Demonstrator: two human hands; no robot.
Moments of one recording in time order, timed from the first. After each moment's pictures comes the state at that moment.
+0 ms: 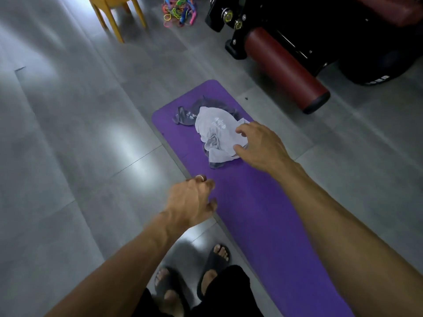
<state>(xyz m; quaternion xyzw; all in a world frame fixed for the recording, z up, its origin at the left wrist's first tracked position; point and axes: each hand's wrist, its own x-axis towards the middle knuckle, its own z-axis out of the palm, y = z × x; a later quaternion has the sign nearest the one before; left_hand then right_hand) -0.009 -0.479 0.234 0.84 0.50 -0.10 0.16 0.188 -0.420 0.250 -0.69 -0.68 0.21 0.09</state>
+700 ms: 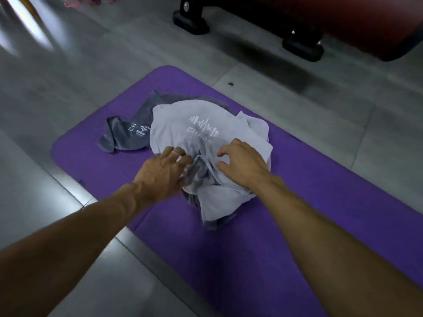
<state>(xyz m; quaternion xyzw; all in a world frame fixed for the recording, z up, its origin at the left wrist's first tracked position) 0.006 -0.100 -0.308 0.96 0.28 0.02 0.05 0.206 -0.178 -0.284 -0.78 -0.59 0.20 0.08</state>
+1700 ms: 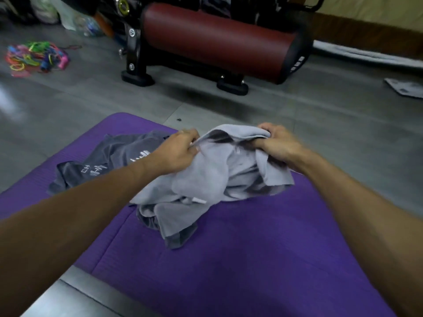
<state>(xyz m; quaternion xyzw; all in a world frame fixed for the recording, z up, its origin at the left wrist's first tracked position) 0.138 -0.129 -0.228 0.93 0.24 0.09 0.26 0.318 -0.301 -0.186 -0.83 -0.38 0.22 0.36</state>
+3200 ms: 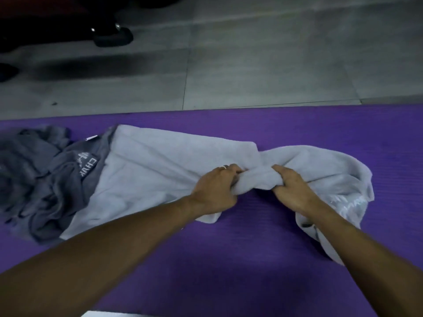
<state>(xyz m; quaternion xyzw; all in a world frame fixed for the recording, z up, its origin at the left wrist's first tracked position) 0.328 -0.513 -0.377 0.96 0.04 -0.07 0.27 0.413 -0.704 -0.394 -0.88 -0.19 0.22 0.38</state>
